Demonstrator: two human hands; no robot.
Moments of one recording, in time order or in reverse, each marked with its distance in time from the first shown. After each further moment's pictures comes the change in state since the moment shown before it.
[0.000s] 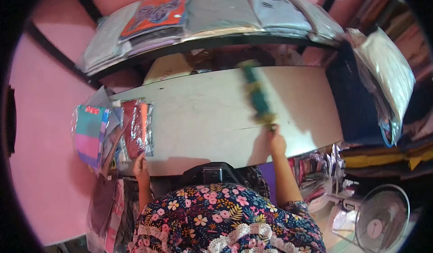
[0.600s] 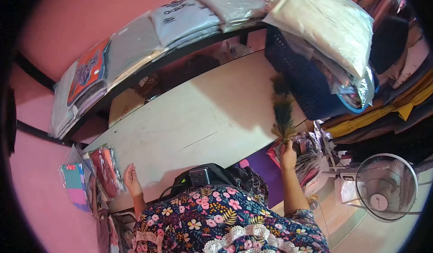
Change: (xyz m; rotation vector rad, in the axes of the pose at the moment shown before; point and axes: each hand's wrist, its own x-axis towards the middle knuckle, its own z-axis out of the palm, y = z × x) left_hand 0.014 0.047 0.148 -0.051 -0.170 0.118; right_hand -0.049 0.216 -0.088 0.181 0.325 0.362
